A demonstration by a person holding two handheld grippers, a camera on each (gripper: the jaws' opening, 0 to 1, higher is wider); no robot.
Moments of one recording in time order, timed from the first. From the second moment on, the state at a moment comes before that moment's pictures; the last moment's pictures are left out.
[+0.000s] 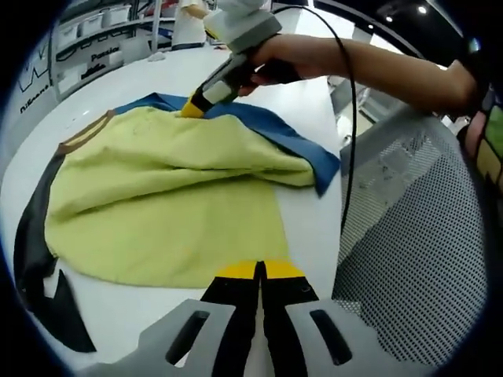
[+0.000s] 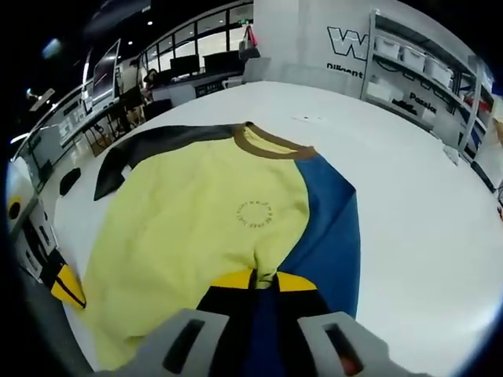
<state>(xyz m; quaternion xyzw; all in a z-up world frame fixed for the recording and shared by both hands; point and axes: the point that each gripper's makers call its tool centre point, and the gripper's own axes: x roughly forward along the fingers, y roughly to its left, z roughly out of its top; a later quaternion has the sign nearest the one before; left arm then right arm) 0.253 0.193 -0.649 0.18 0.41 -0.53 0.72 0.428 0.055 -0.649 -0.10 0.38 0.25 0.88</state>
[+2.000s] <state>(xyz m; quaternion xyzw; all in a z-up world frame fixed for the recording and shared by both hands) 0.221 0.318 -0.652 0.22 0.52 -0.43 0.70 0.444 0.033 -0.640 -0.15 0.40 0.25 0.87</state>
